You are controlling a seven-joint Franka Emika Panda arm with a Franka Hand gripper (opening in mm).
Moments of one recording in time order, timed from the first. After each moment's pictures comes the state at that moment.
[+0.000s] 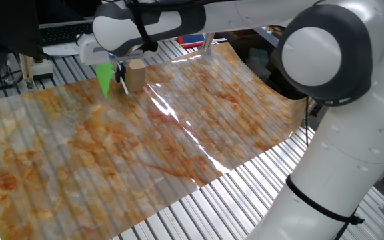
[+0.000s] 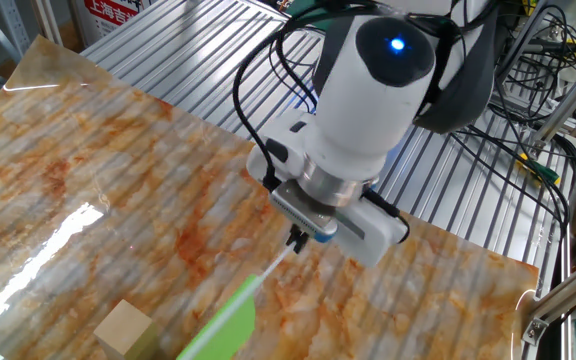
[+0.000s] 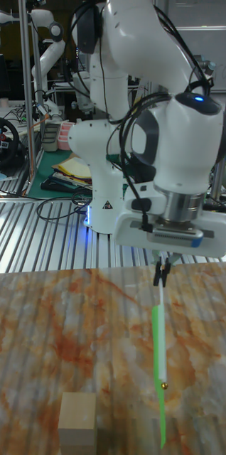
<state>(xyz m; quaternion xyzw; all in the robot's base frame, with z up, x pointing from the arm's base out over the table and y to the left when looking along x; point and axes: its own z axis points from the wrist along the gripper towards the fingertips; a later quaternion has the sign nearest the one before) 0.577 0.115 0.277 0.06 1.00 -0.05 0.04</state>
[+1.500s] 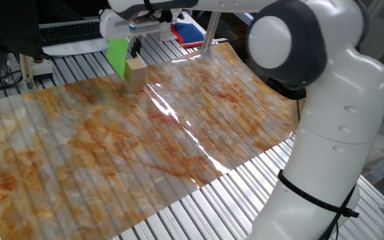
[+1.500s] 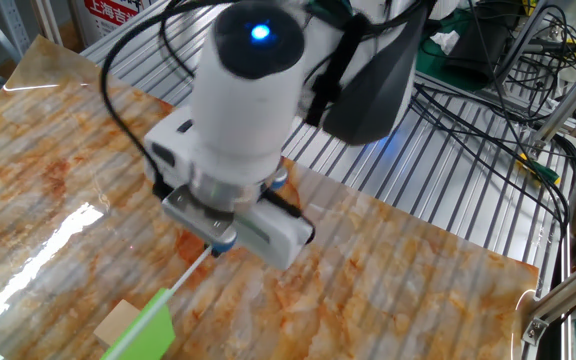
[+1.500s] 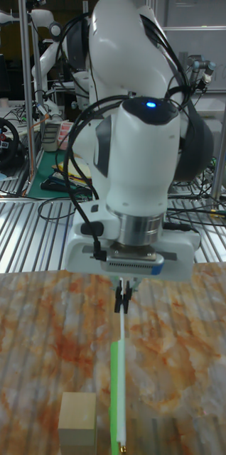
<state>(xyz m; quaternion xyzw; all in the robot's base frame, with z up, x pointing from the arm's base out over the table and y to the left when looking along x) 0.656 0.032 0.290 0.01 1.00 -0.05 0.03</state>
